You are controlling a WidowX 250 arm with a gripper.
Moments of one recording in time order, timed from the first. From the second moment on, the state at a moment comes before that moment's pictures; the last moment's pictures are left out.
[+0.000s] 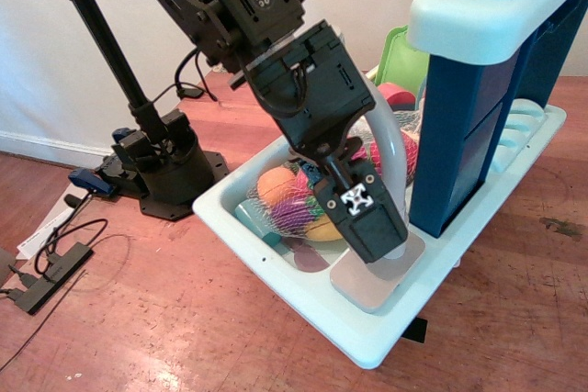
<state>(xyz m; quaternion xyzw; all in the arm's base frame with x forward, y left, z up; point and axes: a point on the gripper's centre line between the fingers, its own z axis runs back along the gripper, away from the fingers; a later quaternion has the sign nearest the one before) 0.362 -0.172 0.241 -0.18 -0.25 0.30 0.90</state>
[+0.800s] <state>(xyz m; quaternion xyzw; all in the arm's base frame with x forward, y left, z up) 0.352 -0.166 0.195 -0.16 -0.23 0.31 0.91</state>
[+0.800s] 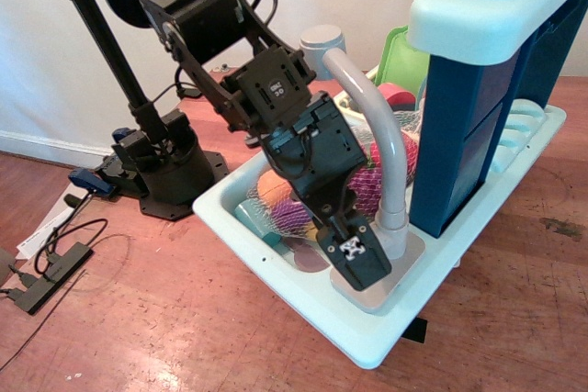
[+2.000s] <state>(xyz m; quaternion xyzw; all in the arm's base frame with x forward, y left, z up) 0.360 -0.148 0.174 -0.21 -0.27 0.34 0.88</state>
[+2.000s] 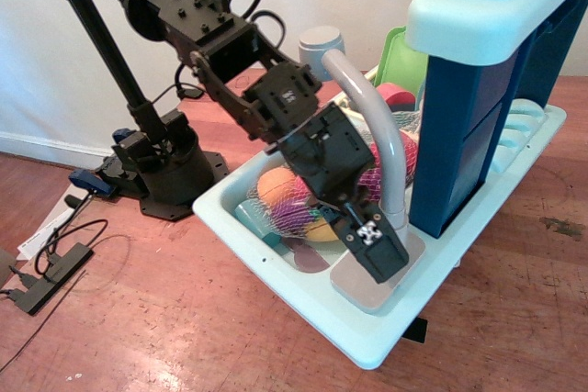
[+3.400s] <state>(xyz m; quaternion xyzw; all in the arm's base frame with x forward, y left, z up) 0.210 -0.080 0.180 -0.12 -0.24 0.40 0.88</state>
